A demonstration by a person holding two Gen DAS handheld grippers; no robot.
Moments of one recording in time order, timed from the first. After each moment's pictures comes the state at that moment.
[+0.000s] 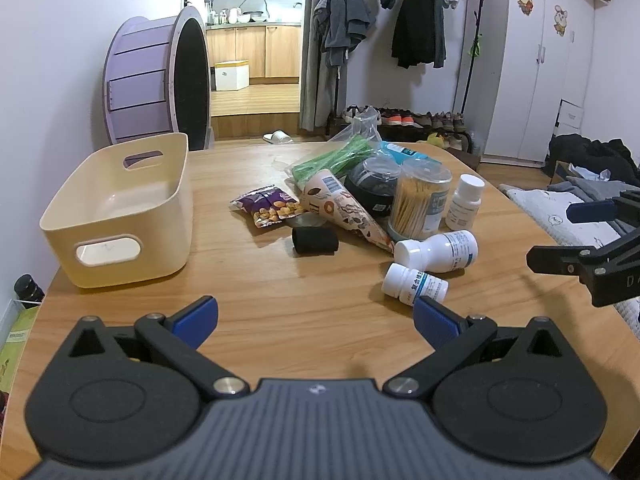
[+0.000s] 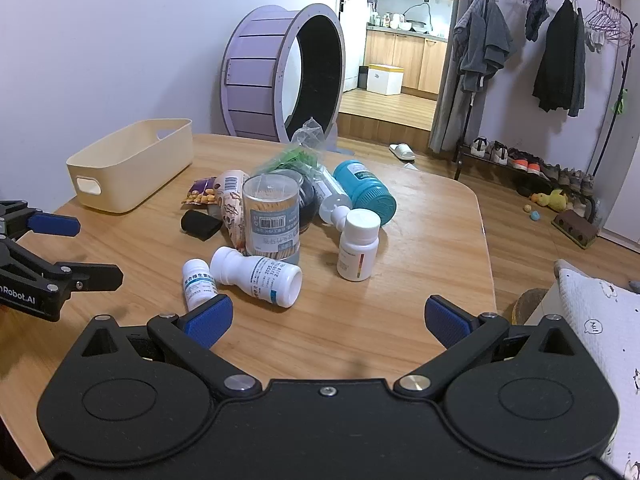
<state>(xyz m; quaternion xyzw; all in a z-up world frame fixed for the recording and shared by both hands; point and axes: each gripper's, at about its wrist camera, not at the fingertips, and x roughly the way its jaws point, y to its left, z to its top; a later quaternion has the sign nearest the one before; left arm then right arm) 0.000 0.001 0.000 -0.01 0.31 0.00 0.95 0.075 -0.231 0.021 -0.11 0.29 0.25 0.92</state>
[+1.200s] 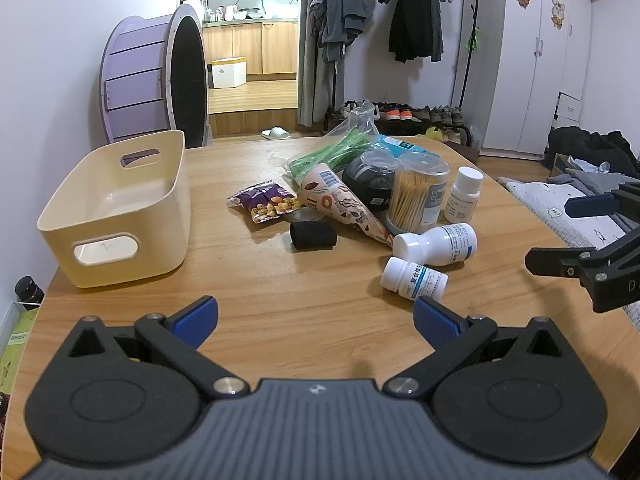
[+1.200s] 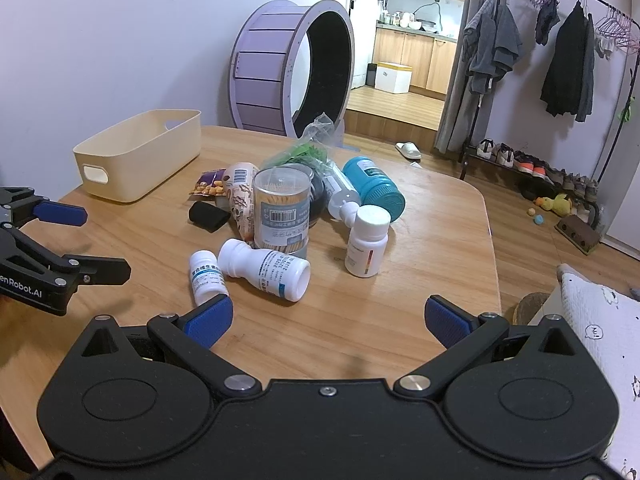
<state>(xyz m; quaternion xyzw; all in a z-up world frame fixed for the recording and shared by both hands) 0.001 0.003 0.001 0.00 0.32 -0.01 0.95 0.072 -0.225 0.018 -0.12 0.29 0.25 0.91</state>
